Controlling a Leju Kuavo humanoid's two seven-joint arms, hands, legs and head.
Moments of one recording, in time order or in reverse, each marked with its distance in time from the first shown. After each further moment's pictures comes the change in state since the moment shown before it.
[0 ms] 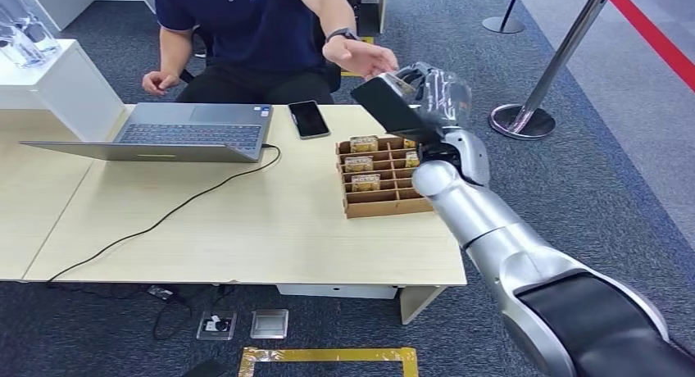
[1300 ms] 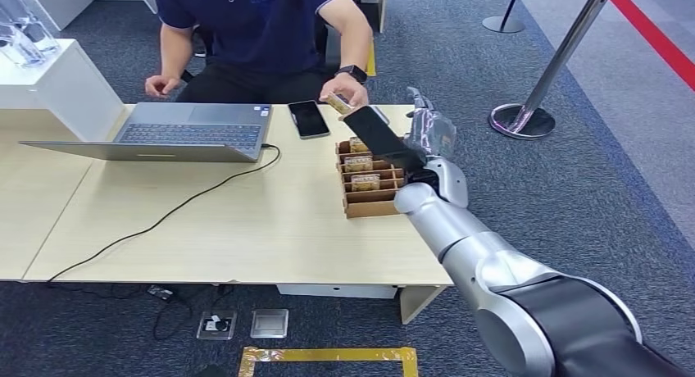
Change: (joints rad) left arm 0.017 -0.006 -0.001 0.003 -0.025 0.006 0.011; right arm -0.010 0.105 -0.234 0.280 0.138 -0.048 -0.040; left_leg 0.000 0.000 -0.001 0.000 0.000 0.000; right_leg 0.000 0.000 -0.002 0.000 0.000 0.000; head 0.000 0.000
